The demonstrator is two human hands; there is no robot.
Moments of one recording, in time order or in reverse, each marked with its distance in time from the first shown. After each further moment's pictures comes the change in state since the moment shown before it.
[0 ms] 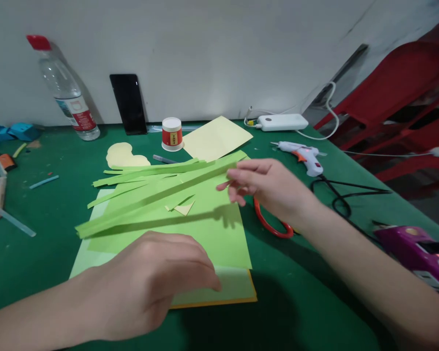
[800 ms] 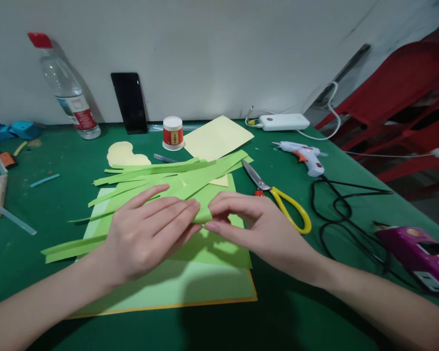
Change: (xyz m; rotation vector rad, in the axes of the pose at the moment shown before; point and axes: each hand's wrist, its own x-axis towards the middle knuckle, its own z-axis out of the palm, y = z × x) left_hand -0.002 -0.039 0.011 0.860 0.432 0.195; right_hand -0.034 0.003 0.043 -0.353 -0.080 -0.234
